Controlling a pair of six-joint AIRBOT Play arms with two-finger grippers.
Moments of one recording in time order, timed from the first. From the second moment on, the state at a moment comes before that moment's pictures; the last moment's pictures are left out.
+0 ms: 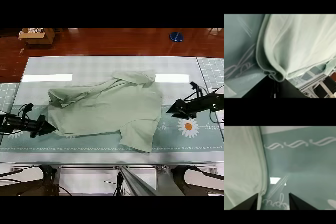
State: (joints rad) left arm 0.60 -1.43 0.66 0.93 -1.34 -1.10; right arm -0.35 -1.40 0.89 -1.00 1.27 1.26
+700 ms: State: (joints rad) left arm 0.60 -1.36 0.74 0.77 -1.41 -1.04; right arm -0.02 -1.32 0.80 -0.86 1.07 1.27
